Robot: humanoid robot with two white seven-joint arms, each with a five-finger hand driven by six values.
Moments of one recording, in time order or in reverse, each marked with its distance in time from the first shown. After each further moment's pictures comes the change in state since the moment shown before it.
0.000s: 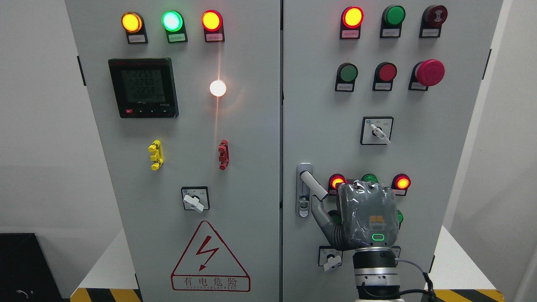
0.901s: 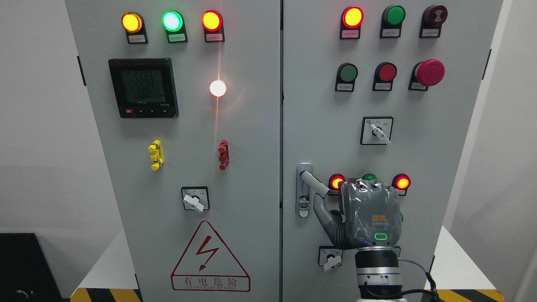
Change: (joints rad) left arm 0.000 0.000 0.000 0.000 0.000 0.000 0.000; right arm 0.000 0.000 -0.006 -0.007 0.000 0.000 -0.001
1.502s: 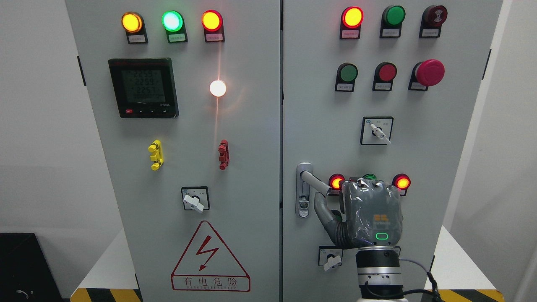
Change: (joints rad) left arm 0.000 0.000 0.000 0.000 0.000 0.000 0.000; right arm 0.000 0.000 -0.002 -0.007 0.000 -0.002 -0.001
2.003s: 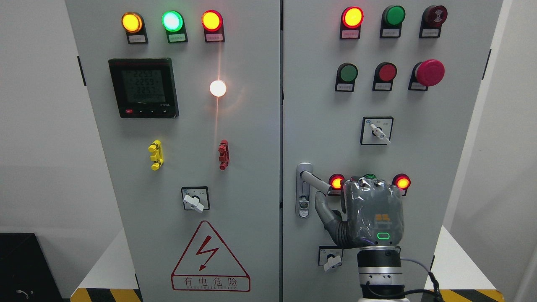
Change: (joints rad) left arm 0.000 0.000 0.000 0.000 0.000 0.000 0.000; right arm 0.000 0.000 -0.006 -0.002 0.001 0.000 0.000
